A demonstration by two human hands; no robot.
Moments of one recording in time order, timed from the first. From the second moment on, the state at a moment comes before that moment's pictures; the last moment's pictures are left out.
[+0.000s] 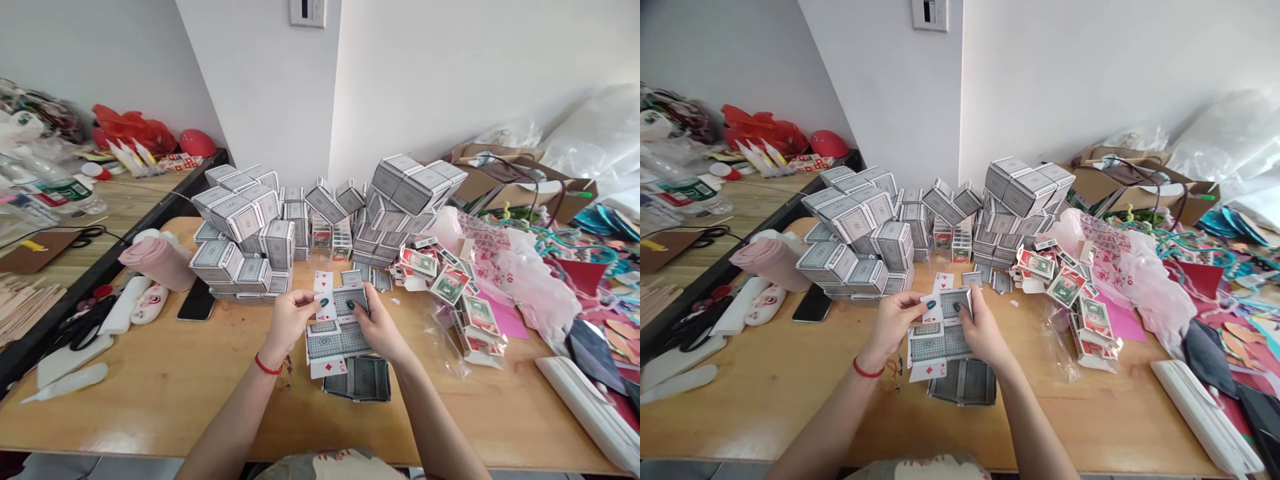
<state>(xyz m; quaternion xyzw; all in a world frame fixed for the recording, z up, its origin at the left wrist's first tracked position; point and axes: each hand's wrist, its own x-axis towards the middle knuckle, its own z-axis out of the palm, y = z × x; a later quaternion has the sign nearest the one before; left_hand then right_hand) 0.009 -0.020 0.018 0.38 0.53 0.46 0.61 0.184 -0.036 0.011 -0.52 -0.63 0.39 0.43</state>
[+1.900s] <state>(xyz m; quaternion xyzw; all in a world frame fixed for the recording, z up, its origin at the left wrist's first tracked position) 0.009 -0.019 0.017 0.52 0.46 0.34 0.64 0.172 -0.041 0.014 -0.54 -0.63 0.42 0.36</state>
